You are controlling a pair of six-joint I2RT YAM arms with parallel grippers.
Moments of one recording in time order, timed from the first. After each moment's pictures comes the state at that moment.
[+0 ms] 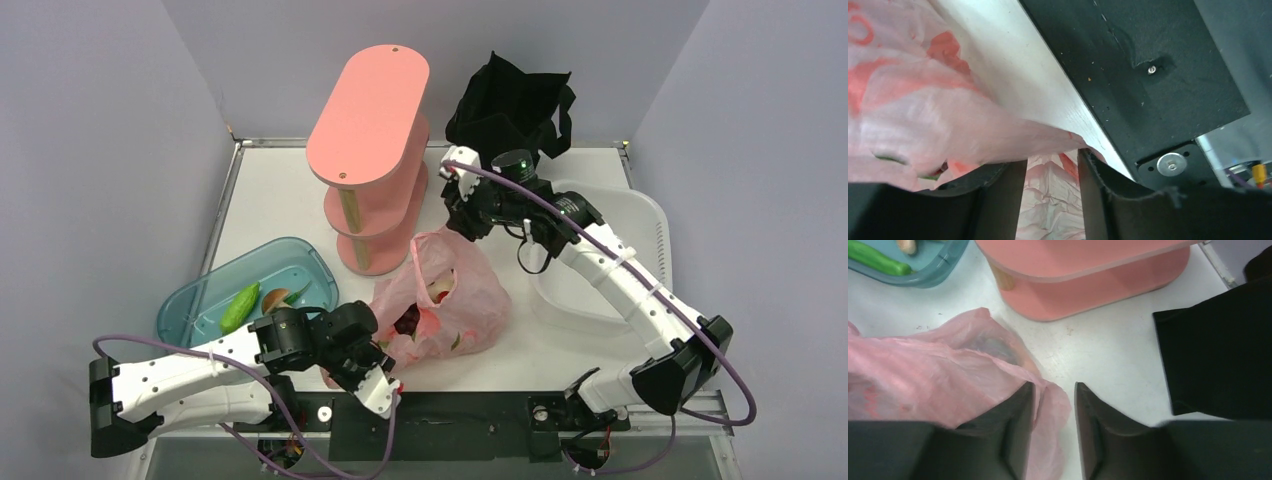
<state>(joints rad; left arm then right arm) -1.19 0.89 0.78 -0.98 0.31 0.98 0.61 1.37 1.44 -0.66 -0.29 -0.25</state>
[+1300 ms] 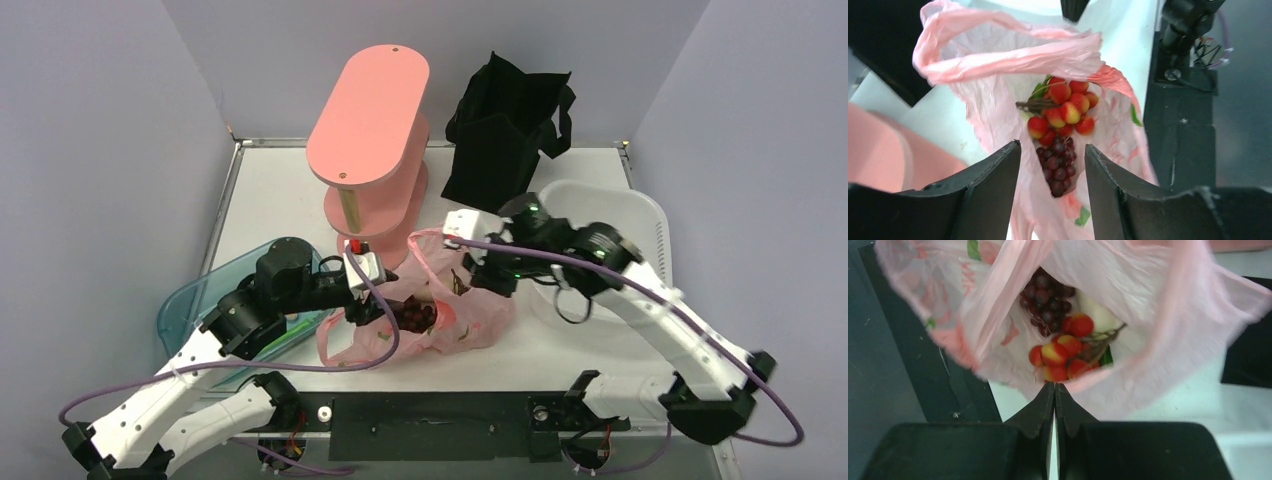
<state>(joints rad) -0.76 0.77 0.92 -0.47 0.47 0.25 0.86 1.28 1.50 -1.09 -0.27 -0.36</state>
